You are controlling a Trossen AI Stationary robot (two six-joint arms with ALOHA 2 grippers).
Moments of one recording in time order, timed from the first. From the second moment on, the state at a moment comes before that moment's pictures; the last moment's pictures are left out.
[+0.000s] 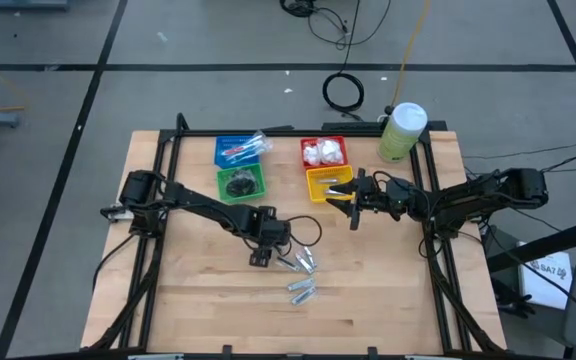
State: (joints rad) left arm -0.13 1.94 1.15 -0.55 -0.09 0.05; right arm -0.14 1.25 0.27 0.93 0.05 0.20
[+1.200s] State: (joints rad) left arm -0.24 1.77 1.14 -0.37 -0.73 0.25; right arm -0.14 1.25 0.27 0.93 0.13 0.24
